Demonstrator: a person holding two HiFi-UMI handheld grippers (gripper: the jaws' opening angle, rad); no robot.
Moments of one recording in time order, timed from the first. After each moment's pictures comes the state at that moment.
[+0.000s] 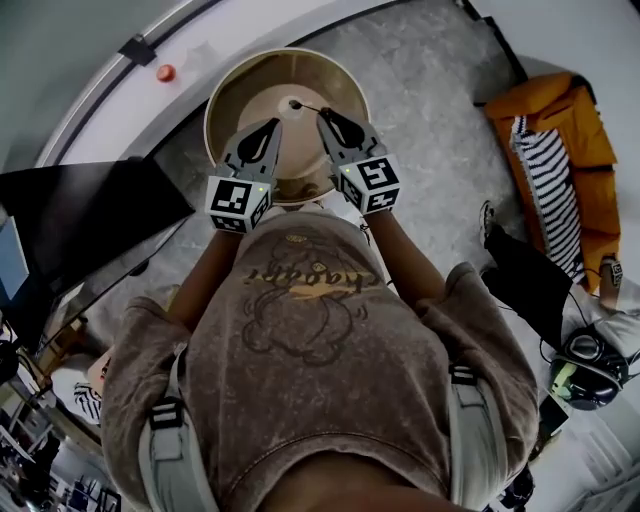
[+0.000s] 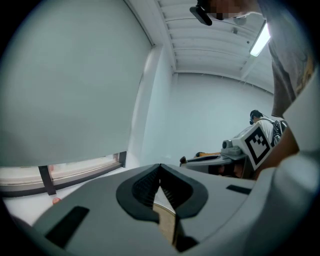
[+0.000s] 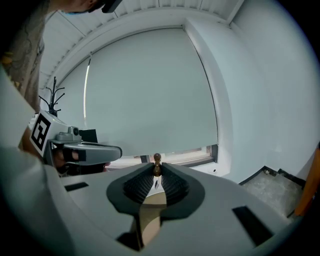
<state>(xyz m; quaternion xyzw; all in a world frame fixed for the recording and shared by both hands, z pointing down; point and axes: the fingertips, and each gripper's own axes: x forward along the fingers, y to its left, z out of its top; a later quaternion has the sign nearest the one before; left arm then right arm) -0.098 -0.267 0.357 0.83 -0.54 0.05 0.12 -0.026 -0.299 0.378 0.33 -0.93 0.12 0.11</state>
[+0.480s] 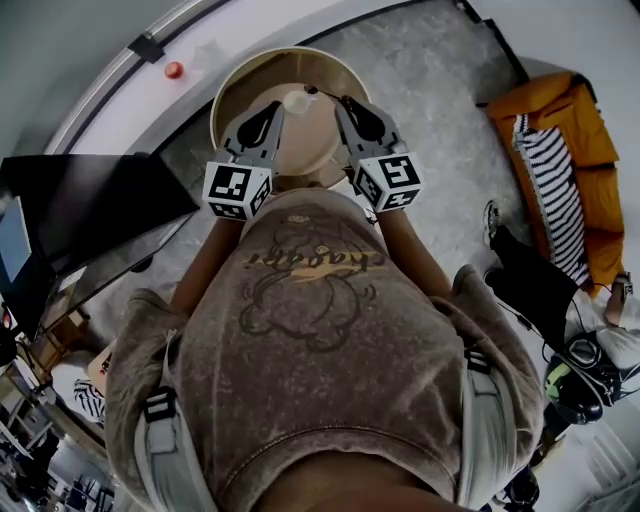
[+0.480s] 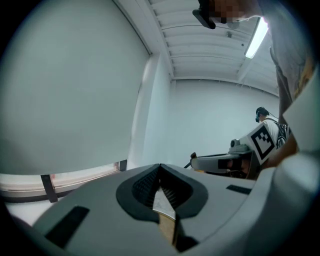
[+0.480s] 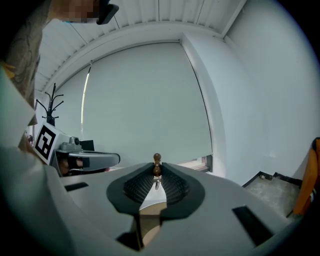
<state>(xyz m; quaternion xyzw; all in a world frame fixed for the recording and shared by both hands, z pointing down) -0.098 -0.254 0.318 0.83 -0.55 0.02 0.09 0.003 -0.283 0.327 0.37 -0.92 0.10 0.06</state>
